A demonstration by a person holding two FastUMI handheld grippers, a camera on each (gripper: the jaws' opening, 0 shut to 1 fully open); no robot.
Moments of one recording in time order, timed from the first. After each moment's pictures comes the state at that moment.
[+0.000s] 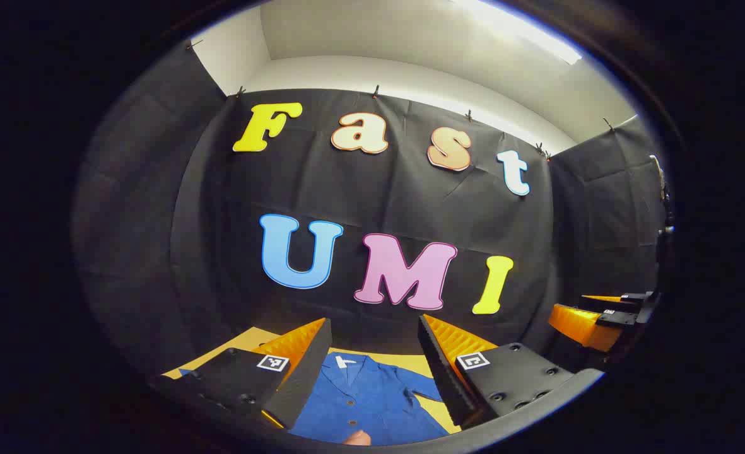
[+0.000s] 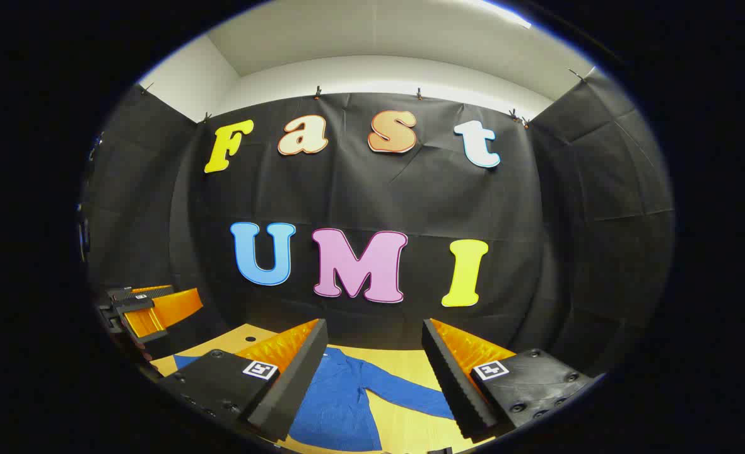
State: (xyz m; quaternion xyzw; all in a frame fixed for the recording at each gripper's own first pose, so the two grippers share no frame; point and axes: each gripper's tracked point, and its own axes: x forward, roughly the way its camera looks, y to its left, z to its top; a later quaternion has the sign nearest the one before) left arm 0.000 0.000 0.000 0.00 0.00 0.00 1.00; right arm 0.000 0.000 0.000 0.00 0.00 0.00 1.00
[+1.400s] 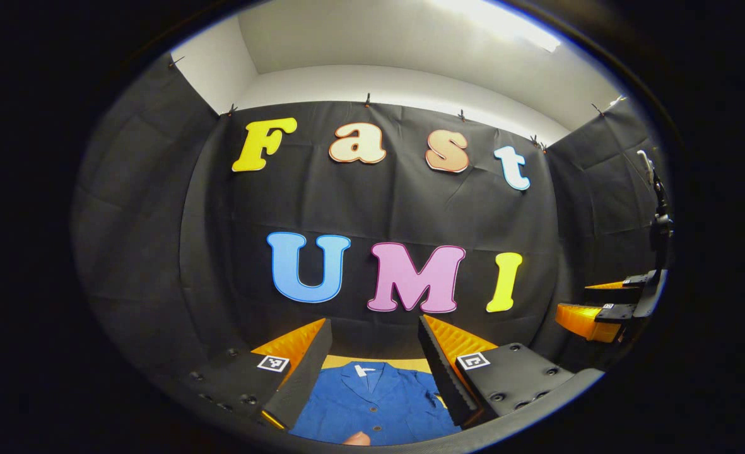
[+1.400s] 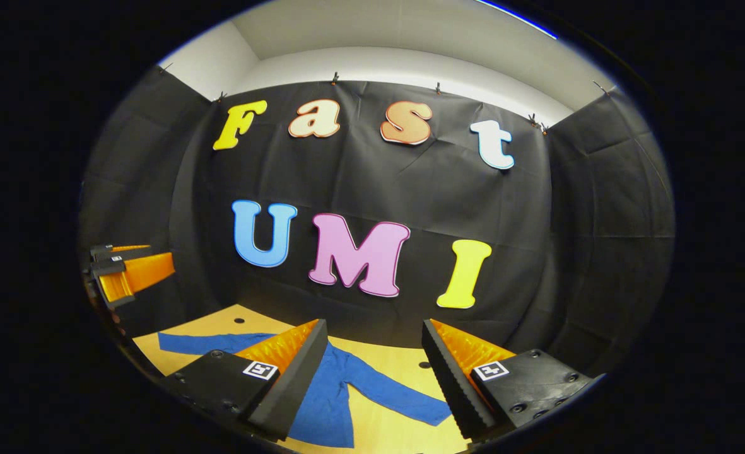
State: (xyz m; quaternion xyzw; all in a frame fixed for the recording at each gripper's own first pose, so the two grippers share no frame) left arm -0.001 0.013 -0.001 0.03 0.00 0.01 1.00; right arm 0.022 -0.029 -0.017 -0.06 0.04 0.00 1.00
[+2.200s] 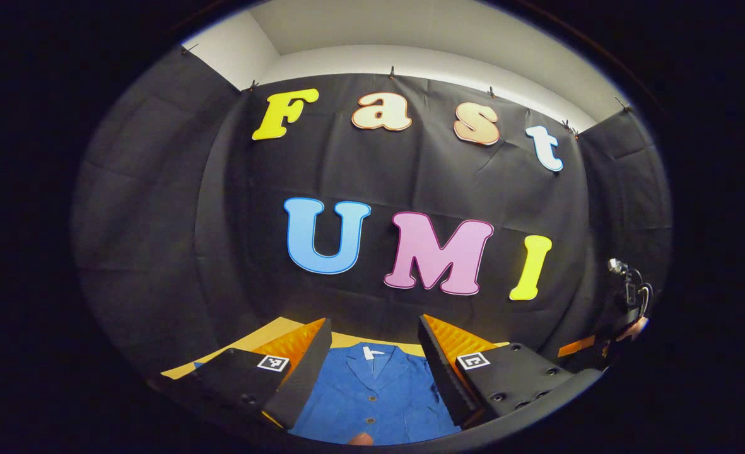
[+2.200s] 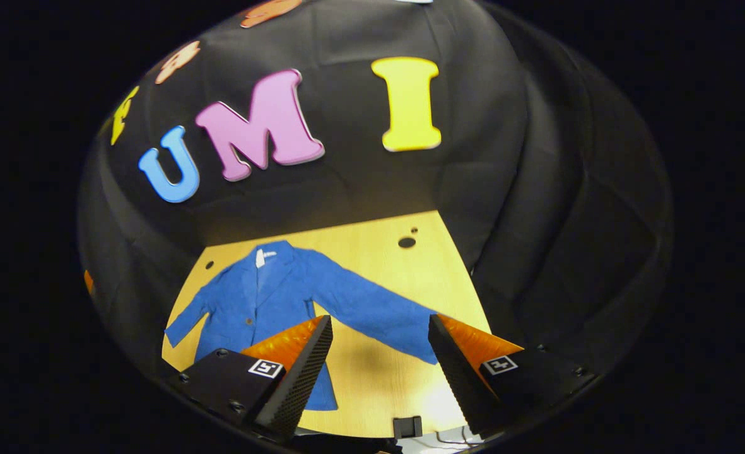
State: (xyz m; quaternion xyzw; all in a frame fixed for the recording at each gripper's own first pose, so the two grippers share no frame) left arm 0.054 0.008 -0.050 0.00 0.05 0.08 1.00; right arm 0.109 -0.201 -0.276 0.13 0.42 -0.06 0.90
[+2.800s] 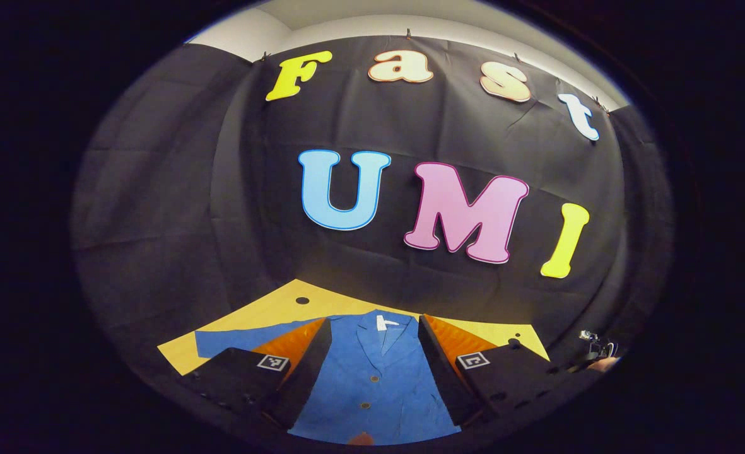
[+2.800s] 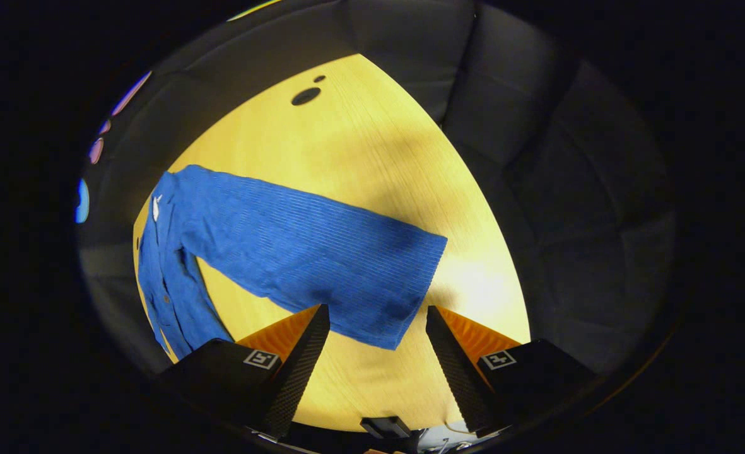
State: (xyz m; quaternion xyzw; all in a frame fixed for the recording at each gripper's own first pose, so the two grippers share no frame) left arm 0.103 -0.001 -0.112 -0.03 0.14 0.15 0.98; right arm 0.097 -0.264 -0.516 0.22 0.65 -0.13 0.72
